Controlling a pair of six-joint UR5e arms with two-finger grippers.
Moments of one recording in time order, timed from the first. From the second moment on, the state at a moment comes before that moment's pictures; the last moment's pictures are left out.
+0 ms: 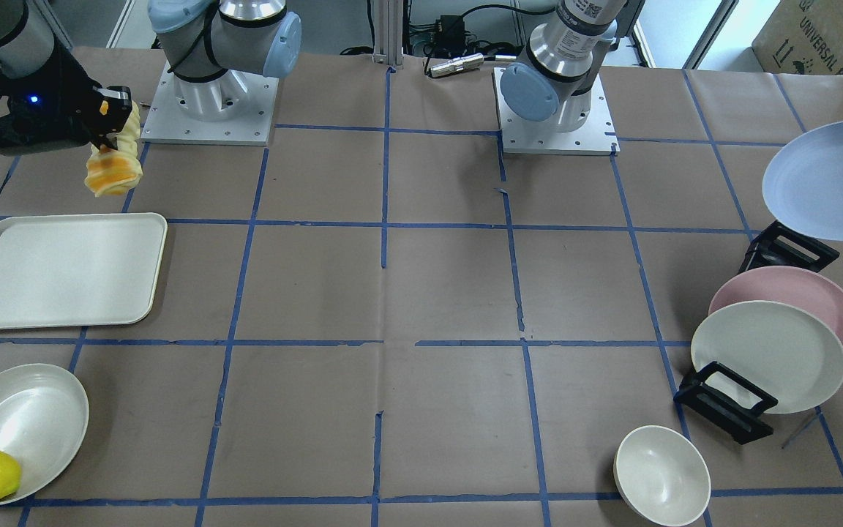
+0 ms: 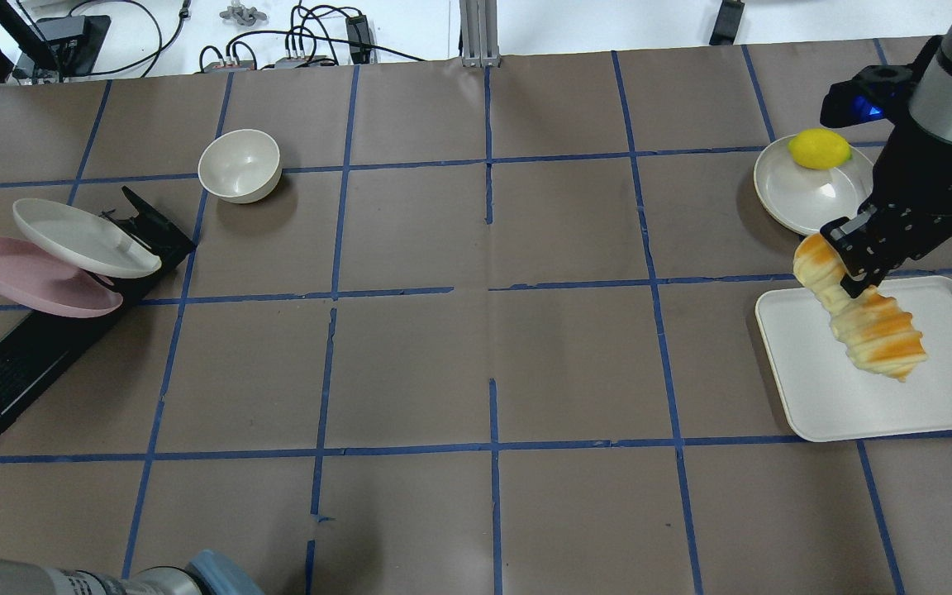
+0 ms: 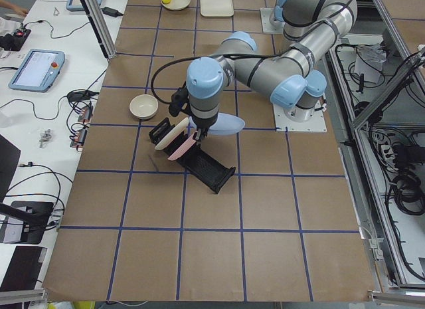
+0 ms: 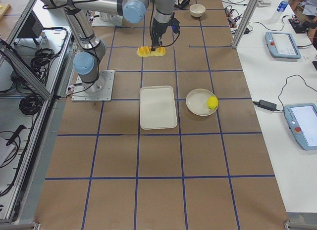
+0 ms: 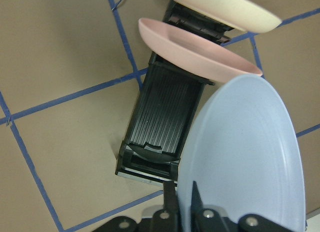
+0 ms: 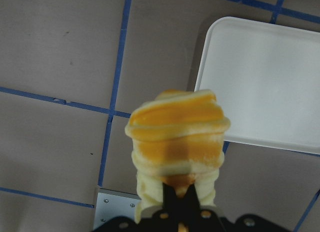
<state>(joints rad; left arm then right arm) -0.74 -1.78 -1.30 -1.75 1.44 1.24 1.37 -1.68 1.69 -1.36 -1.64 -0.42</state>
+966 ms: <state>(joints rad) -1.39 -1.79 -1.42 -1.59 1.39 0.70 1.39 -1.68 1.67 -1.35 -1.61 -0.35</state>
